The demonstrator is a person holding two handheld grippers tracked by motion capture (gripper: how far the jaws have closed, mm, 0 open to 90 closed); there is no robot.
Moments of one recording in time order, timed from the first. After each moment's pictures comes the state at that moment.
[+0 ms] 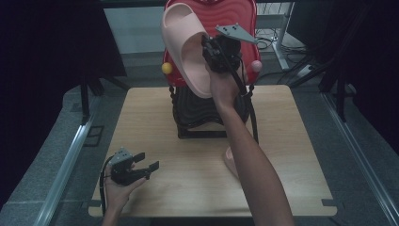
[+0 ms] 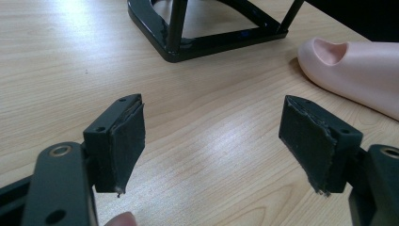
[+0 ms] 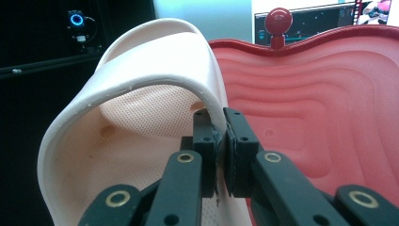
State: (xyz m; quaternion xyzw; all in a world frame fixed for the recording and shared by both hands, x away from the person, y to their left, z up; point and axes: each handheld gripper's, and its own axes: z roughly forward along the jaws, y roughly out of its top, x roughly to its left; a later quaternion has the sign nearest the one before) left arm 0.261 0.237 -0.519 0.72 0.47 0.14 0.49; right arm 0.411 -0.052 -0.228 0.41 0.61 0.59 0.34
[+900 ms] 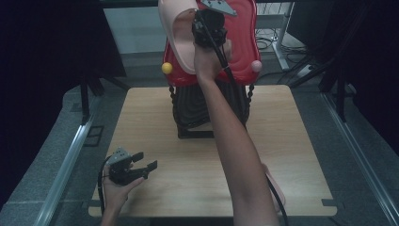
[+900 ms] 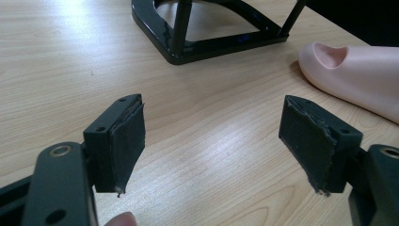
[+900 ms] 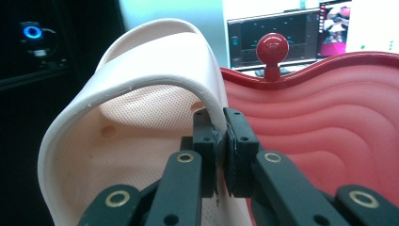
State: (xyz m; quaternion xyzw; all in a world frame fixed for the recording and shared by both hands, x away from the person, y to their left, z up) left arm 0.261 0.244 -0.519 0.71 0.47 0.14 0.50; right arm 0.467 -0.010 -0.204 0.46 0.57 0.57 0.37
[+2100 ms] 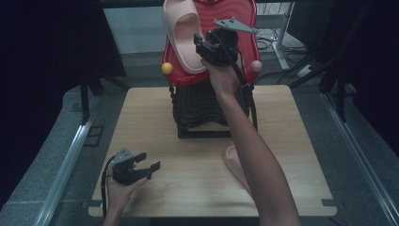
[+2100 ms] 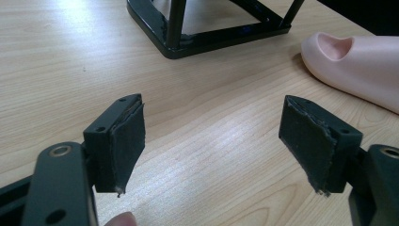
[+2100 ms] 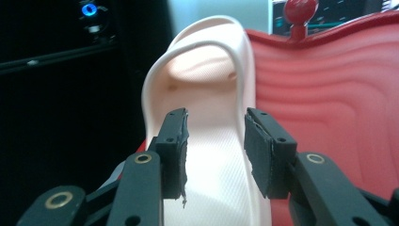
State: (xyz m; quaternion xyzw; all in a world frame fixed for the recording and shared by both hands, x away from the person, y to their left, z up) left arm 0.264 0.233 -0.522 0.72 0.47 0.15 0.48; right arm 0.428 -0.054 -0.228 0.39 0.65 0.59 0.29
